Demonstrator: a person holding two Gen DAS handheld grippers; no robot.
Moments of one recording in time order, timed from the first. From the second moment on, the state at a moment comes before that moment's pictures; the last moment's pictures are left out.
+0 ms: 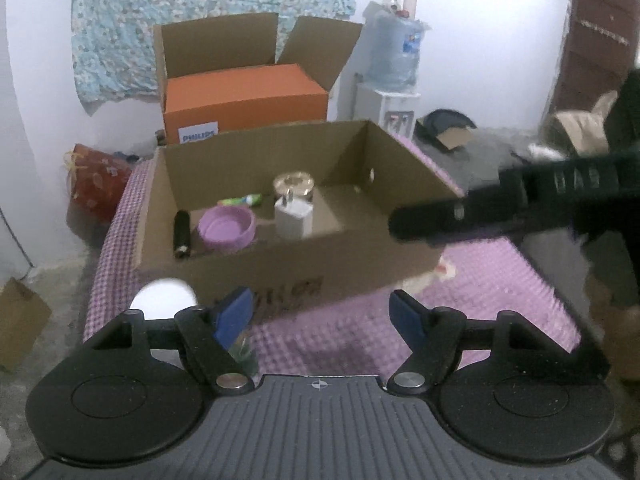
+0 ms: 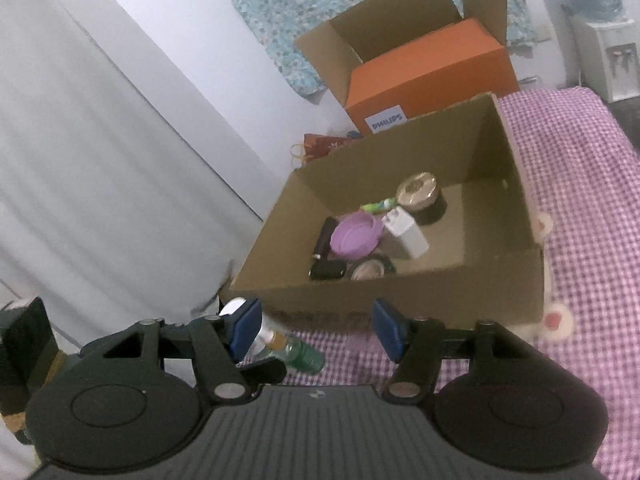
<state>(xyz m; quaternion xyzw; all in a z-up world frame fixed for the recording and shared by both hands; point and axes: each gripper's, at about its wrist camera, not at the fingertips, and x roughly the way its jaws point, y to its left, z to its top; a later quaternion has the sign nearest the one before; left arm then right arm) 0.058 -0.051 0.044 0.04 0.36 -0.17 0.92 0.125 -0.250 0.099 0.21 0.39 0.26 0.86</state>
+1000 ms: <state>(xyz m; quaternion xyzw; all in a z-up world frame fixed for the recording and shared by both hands) 0.049 -0.036 -0.030 0.11 0.32 -0.10 0.94 0.144 -0.099 0.060 -0.02 0.40 0.36 0.85</state>
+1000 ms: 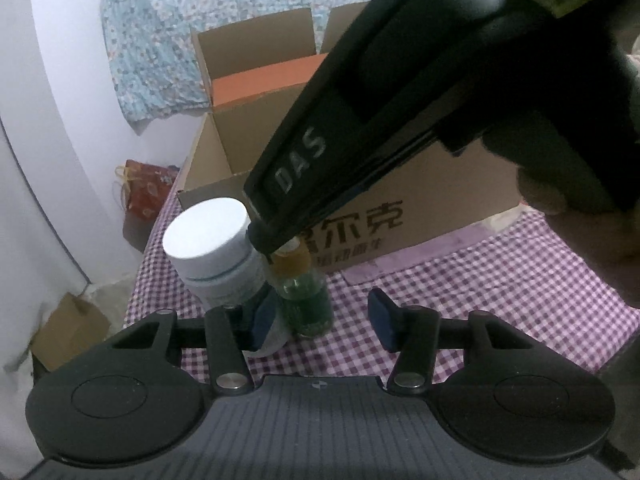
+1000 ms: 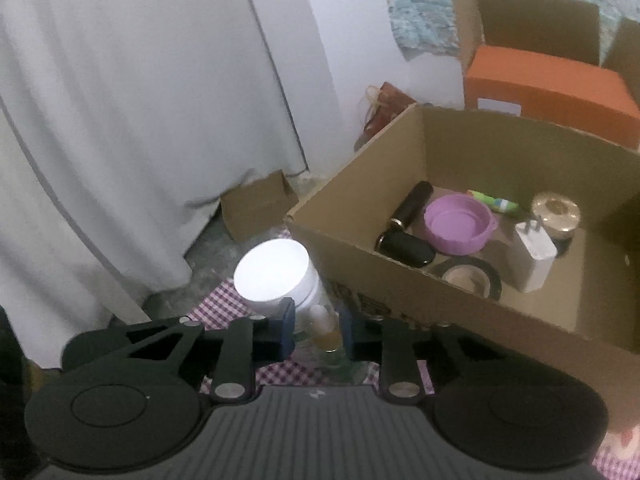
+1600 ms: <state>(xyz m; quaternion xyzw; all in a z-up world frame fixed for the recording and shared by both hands) 0.068 -0.048 -0.047 0.14 0.34 -0.08 0.93 0.146 -0.129 0.051 0.02 0.42 0.36 0.84</state>
